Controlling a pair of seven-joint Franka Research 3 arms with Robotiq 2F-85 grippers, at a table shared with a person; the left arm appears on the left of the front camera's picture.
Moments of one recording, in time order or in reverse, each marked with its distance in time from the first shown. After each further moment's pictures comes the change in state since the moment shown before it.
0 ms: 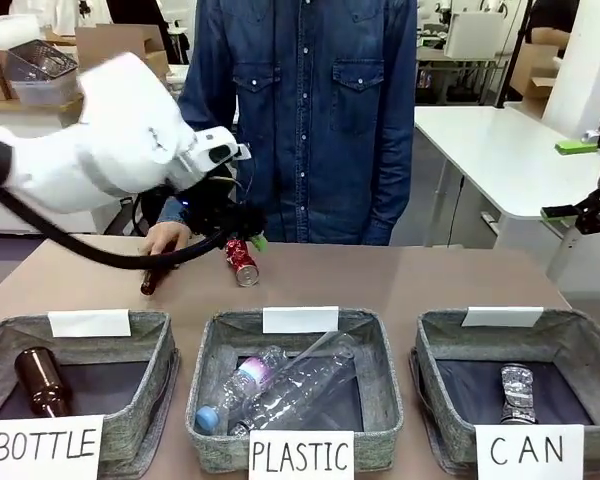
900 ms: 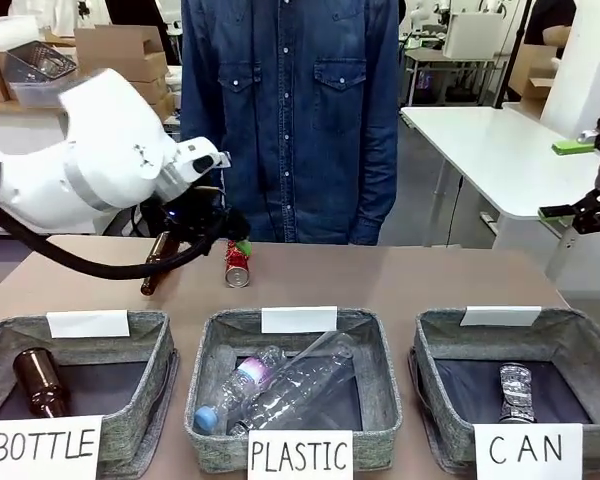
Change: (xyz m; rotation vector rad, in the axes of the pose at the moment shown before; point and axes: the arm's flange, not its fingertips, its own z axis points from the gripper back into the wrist) left arm 0.012 0.060 -0.063 0.089 0.045 0.191; right arm 0.000 0.000 -0.001 0.000 0.001 0.000
